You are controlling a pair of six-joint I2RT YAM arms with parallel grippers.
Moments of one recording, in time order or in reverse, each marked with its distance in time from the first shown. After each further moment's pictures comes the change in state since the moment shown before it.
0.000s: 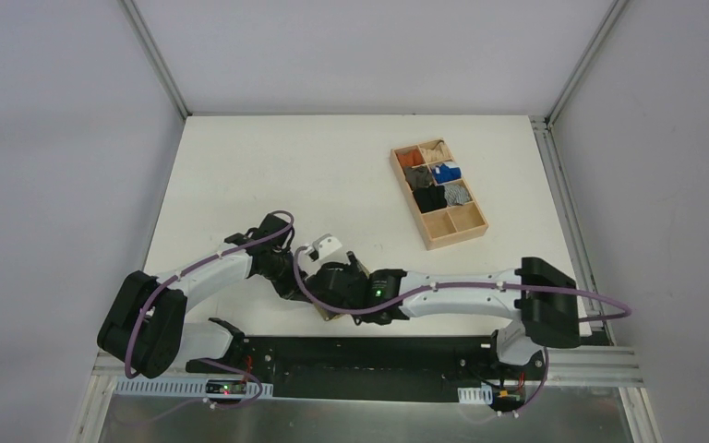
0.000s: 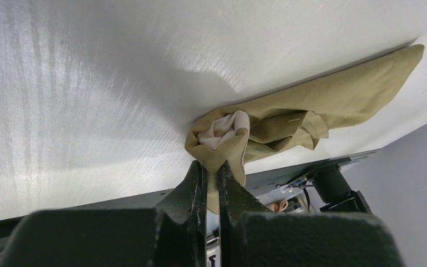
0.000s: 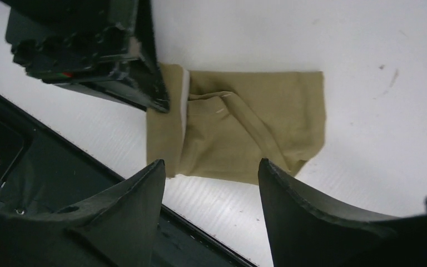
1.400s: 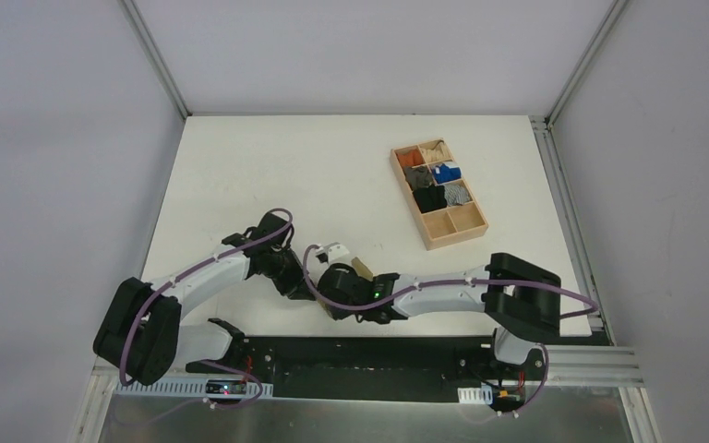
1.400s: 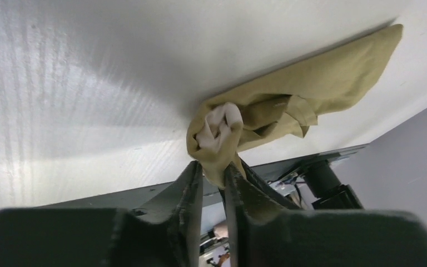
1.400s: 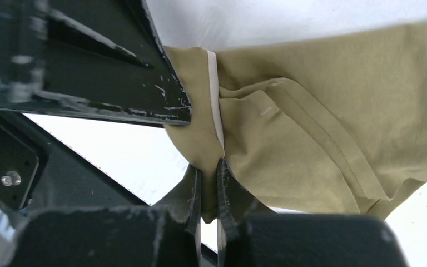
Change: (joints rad) left arm -0.001 -0.032 0.006 -0.001 0.000 -0.021; right arm -0.029 0.154 -0.125 0.283 -0.189 0.145
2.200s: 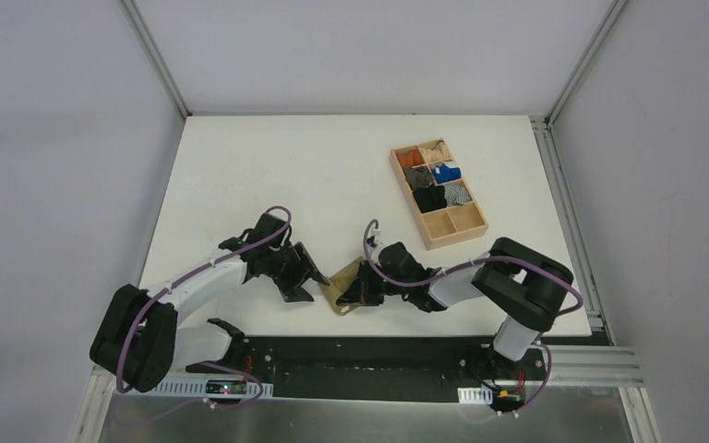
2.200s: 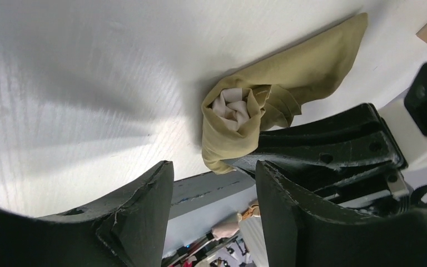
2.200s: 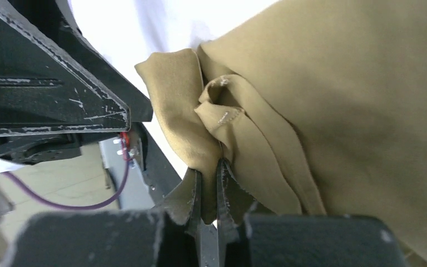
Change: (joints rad) left arm 0.001 -0.056 -0.020 0.069 0.034 -0.005; right arm -0.346 -0.048 -0.460 0.724 -0.628 0.329
